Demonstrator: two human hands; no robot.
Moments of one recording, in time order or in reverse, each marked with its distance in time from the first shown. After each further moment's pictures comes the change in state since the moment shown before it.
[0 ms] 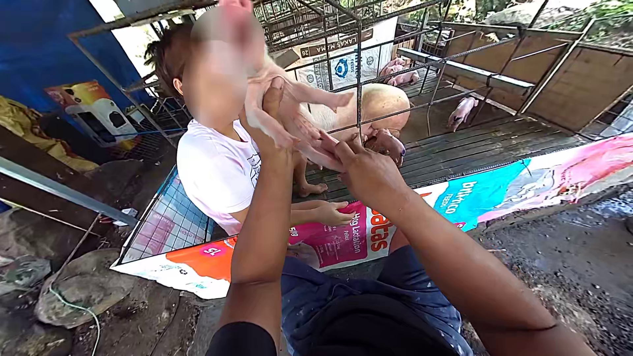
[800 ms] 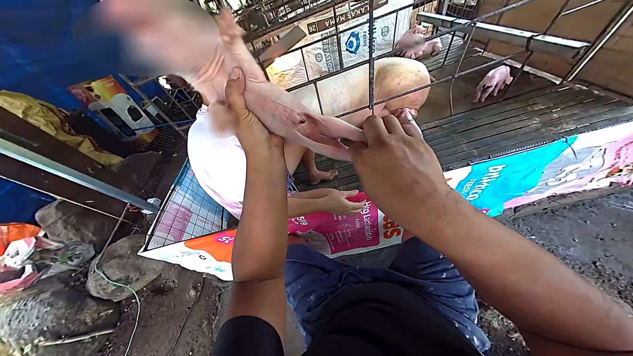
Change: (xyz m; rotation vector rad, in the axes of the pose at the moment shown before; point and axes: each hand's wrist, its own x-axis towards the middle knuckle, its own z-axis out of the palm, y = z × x) left_hand 0.001 0.039 -0.006 -0.225 0.099 -0.191; right_hand -0.020 -0.016 -0.034 -0.277 0.083 -0.100
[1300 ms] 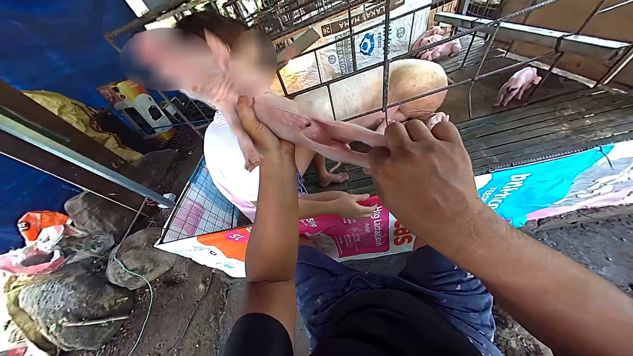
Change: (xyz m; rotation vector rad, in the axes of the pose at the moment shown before) left_hand 0.007 -0.006 -0.021 0.014 -0.040 0.013; right_hand -0.007 0.001 -0.006 -0.081 0.153 -0.039
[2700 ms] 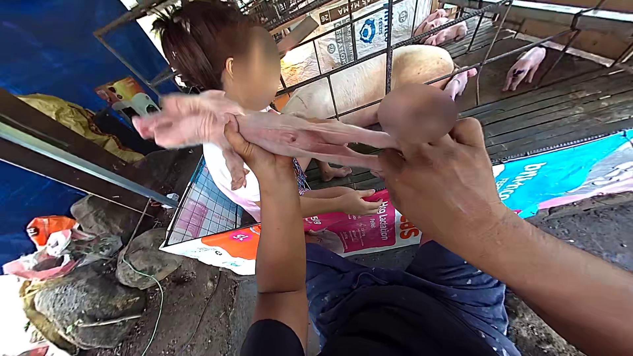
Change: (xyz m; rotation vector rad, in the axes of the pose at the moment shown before) left_hand -0.015 0.003 -0.031 -0.168 0.090 -0.077; right_hand -0.011 0.005 0.013 0.049 0.030 -0.031
